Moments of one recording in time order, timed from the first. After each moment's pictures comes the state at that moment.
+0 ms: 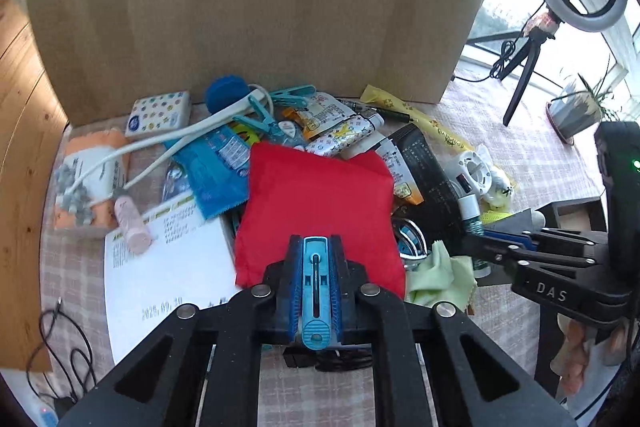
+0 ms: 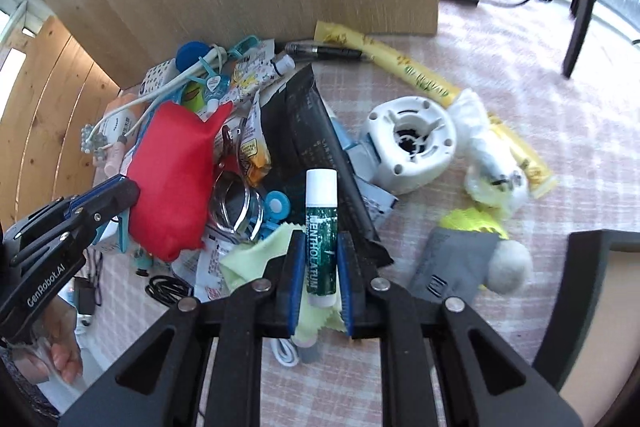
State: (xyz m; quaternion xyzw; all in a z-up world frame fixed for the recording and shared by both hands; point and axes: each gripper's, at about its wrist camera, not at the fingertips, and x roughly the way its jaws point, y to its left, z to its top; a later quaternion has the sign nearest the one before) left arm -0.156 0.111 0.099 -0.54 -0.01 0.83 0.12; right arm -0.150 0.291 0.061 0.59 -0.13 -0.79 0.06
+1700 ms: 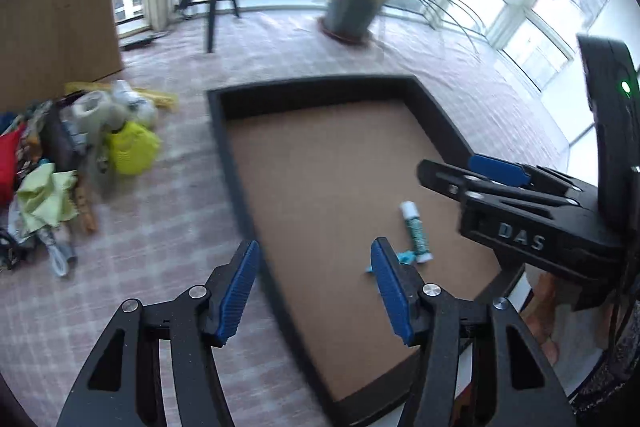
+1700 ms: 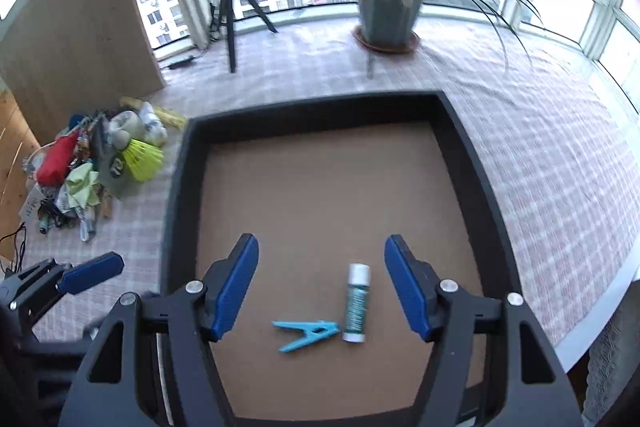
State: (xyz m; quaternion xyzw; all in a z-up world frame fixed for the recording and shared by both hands) left arm 0.046 0.388 0.128 -0.50 0.04 0.81 0.31; right arm 0.111 0.532 0.121 0.47 -0.12 -0.86 -0.16
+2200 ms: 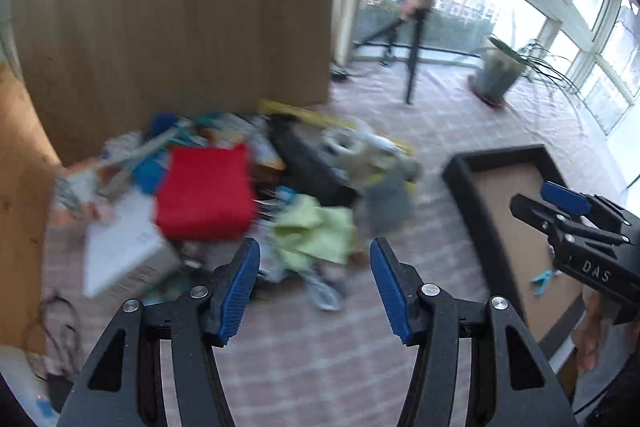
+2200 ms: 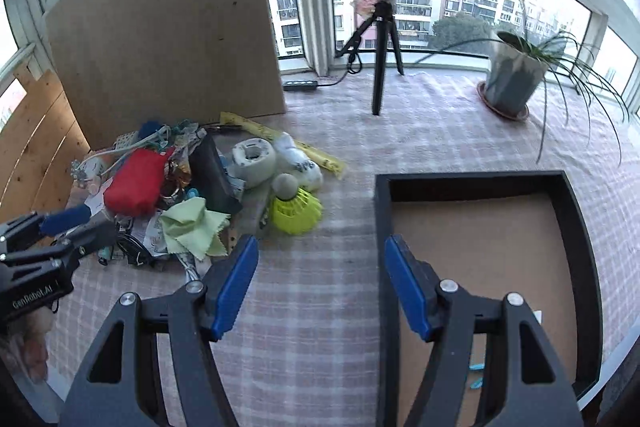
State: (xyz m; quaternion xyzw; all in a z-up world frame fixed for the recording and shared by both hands) left arm -0.063 0.171 0.165 -0.47 0.06 0.86 0.18; right arm 0.000 0.356 0.154 0.44 -0.09 -0.89 -0.10
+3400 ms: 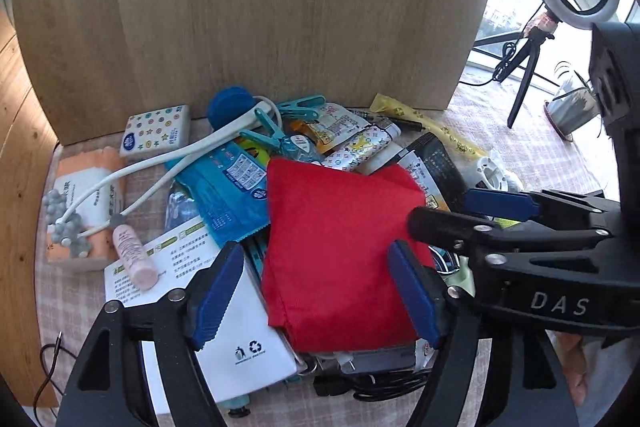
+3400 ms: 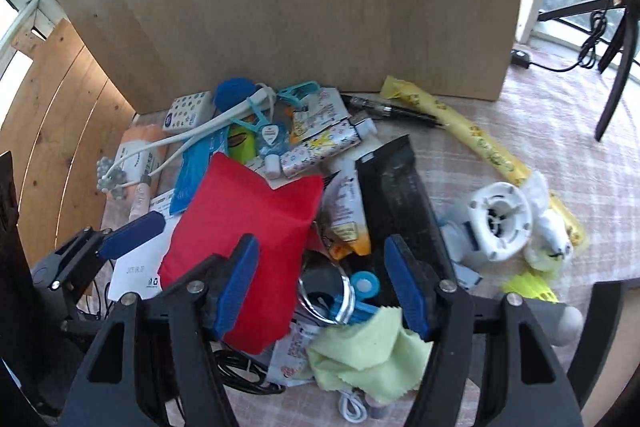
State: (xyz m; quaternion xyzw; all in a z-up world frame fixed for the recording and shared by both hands) left arm -0.183 0.102 0.091 -0.52 0.01 0.84 0.15; right arm -0.207 0.241 0.079 0.56 -0.13 -0.82 0.06
